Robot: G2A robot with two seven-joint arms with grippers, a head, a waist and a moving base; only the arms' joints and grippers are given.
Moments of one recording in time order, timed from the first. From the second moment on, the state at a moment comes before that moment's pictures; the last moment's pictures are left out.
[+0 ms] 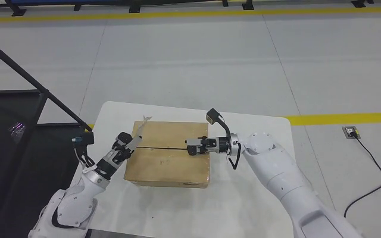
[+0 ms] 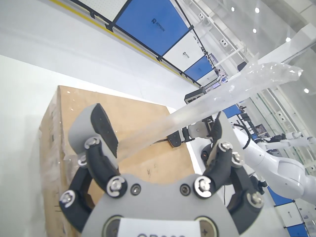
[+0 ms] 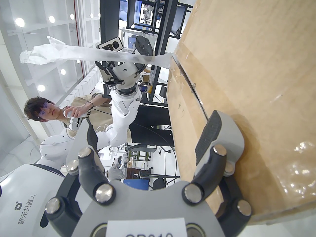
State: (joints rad) left arm 1.23 -1.02 -1.46 -1.69 0.23 -0.37 -0.26; right arm -0.34 -1.46 0.85 -0.57 0.48 -0.59 1.23
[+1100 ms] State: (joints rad) left arm 1.17 -1.04 -1.45 -1.64 0.15 -0.34 -0.29; right arm -0.46 -1.38 0.94 -0.86 0.21 -0.43 0.97
